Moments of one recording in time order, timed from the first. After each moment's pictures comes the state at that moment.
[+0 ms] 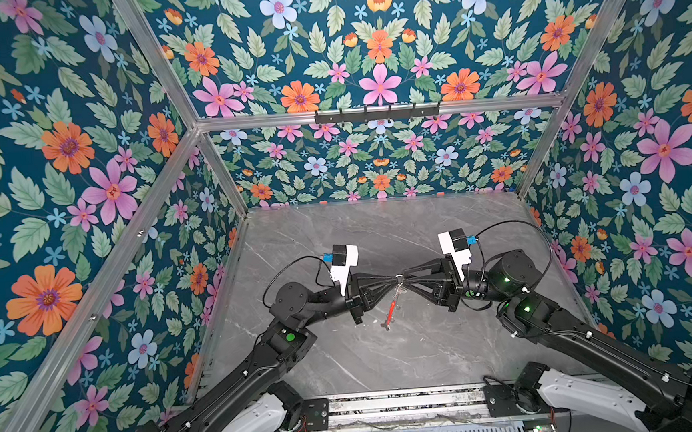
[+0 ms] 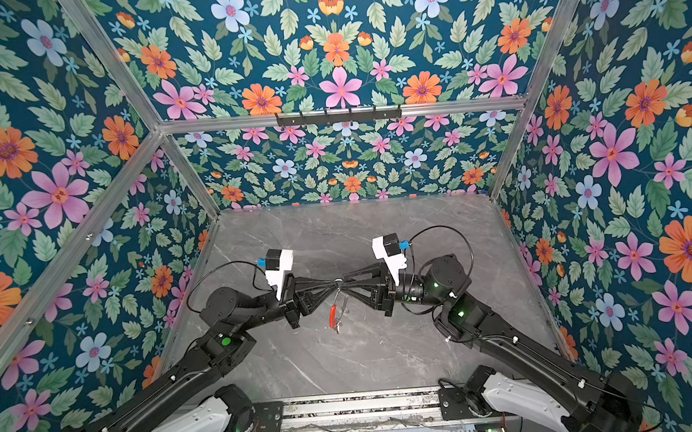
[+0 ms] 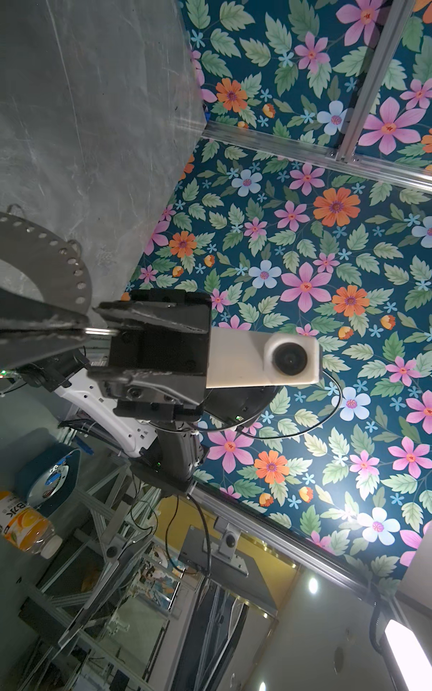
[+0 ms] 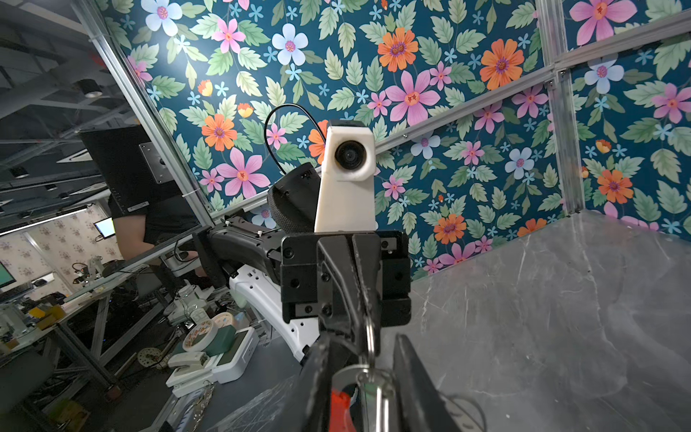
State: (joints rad) left arm -0.77 0.87 0.64 0.55 0.65 -0.60; right arm 0.74 0.96 0.78 0.40 -0.70 0.50
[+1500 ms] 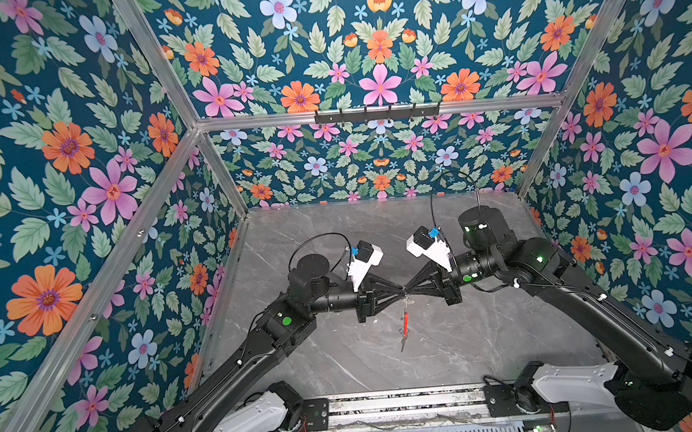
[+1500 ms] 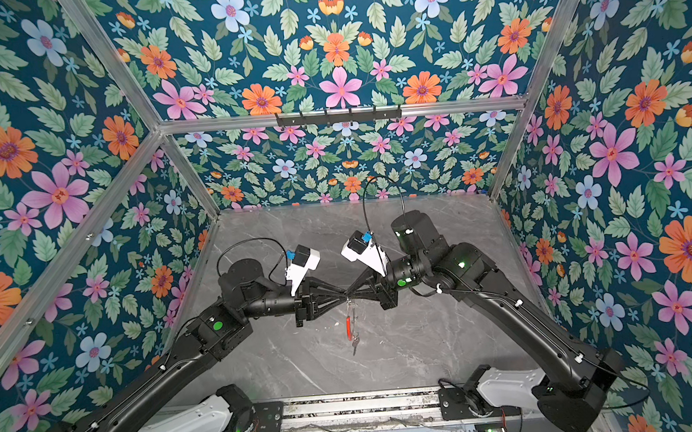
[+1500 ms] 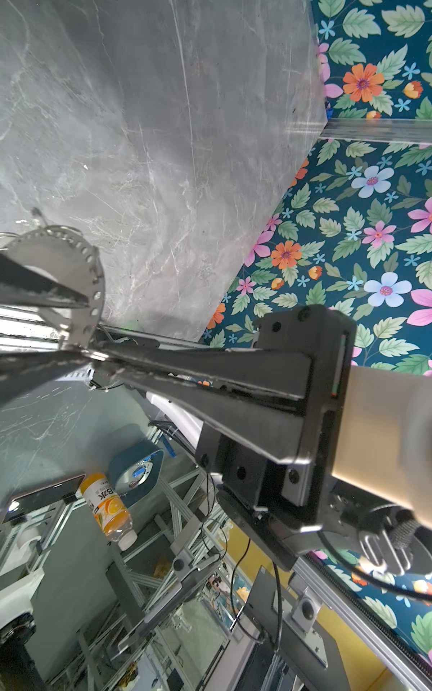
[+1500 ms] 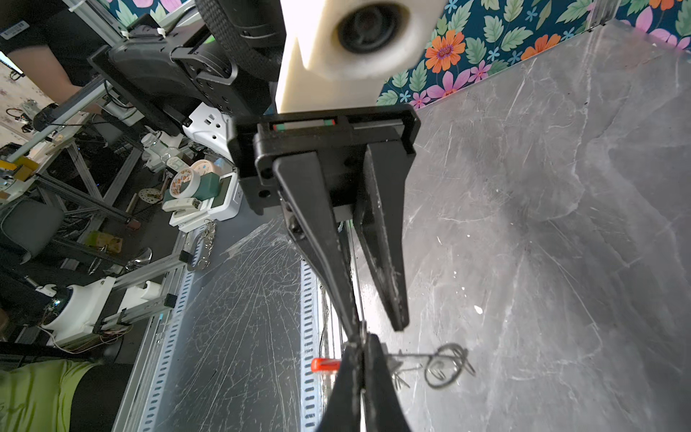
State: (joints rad) left arm -0.77 0.96 0.89 -0.09 0.77 -0.36; right arm 0.70 1.23 1.44 -0.87 -0.78 -0.10
